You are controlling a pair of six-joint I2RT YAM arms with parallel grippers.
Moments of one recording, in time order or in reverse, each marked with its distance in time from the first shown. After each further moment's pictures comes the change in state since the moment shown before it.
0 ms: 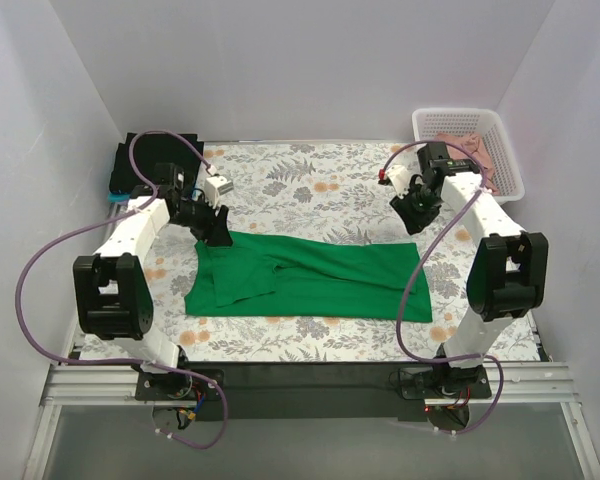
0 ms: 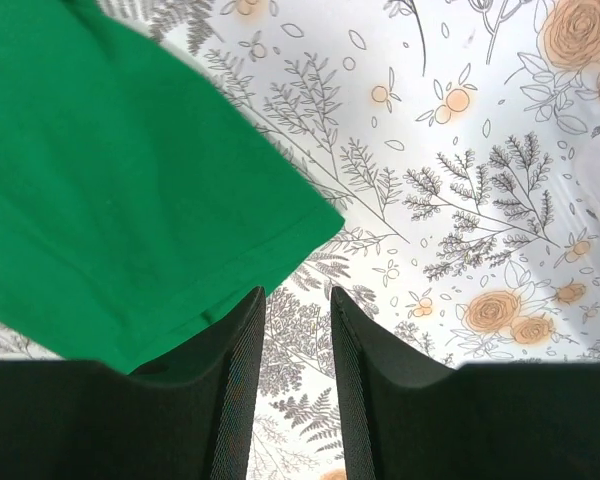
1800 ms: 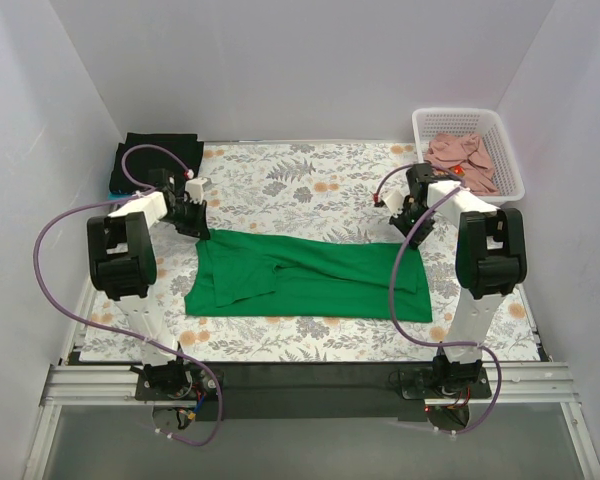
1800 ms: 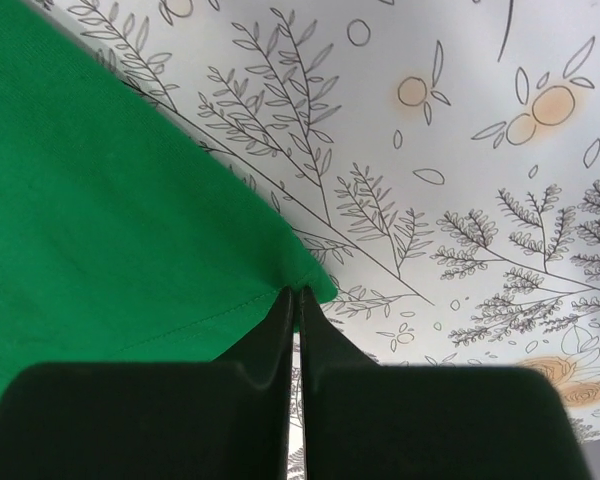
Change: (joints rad) left arm 0.128 0.339 0.058 0.298 -0.236 -0.254; right arm -0.014 0.195 -0.098 0.152 0.104 -0.035
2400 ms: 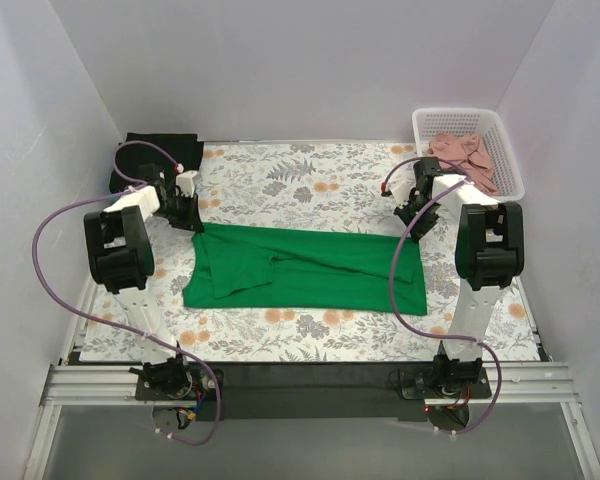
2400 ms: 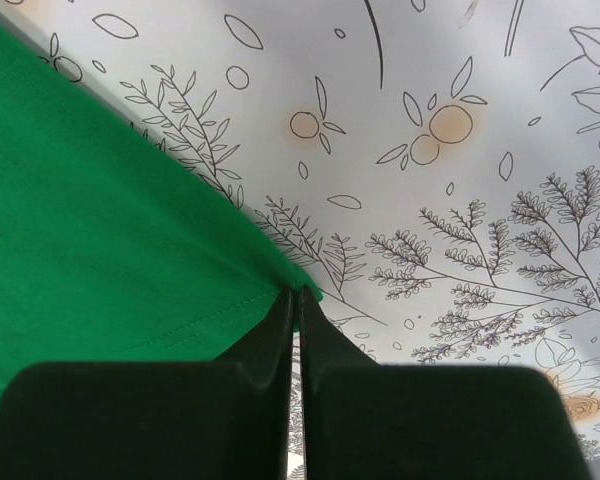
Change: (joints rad) left arm 0.061 0.061 0.075 -0.010 0.029 -0.002; right arm -0.056 0.077 0.092 0.007 -0.025 0.060
